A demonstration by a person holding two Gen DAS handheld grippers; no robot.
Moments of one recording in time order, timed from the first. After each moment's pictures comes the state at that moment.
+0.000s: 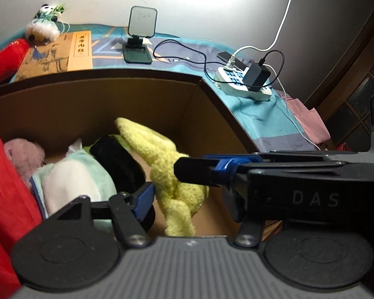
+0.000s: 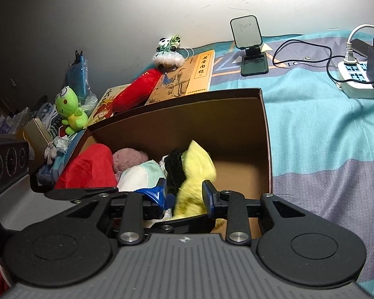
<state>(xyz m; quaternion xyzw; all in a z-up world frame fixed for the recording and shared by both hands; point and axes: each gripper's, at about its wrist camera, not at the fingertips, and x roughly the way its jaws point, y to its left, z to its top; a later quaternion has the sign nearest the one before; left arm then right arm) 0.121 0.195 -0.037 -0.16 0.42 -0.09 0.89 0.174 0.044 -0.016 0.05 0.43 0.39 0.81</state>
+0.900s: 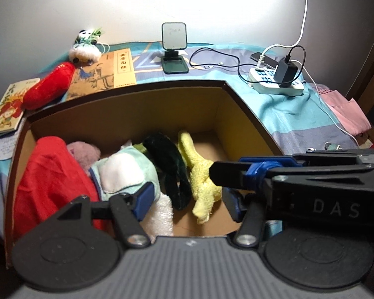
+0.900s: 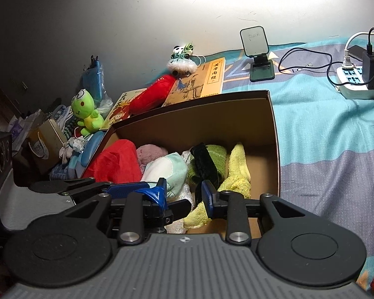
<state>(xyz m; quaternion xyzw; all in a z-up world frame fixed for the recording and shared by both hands) 0.078 0.171 0.001 -0.06 0.43 0.04 0.90 0.137 0.025 0.009 0.06 0.42 0.41 0.81</state>
